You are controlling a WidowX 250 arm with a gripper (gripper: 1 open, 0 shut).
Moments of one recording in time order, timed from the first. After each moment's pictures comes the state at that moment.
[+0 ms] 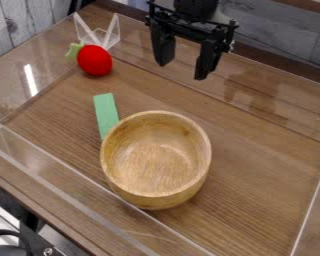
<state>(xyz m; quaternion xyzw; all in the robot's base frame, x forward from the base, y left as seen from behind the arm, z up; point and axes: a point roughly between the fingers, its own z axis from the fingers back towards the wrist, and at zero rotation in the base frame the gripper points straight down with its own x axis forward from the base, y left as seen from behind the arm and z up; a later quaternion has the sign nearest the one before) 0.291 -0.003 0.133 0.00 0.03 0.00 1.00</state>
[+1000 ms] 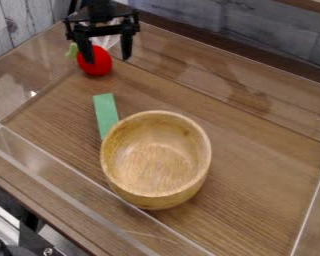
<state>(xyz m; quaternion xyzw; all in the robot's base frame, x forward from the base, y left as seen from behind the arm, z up) 0.325 0.148 0.079 -0.04 0.01 0.35 0.94</state>
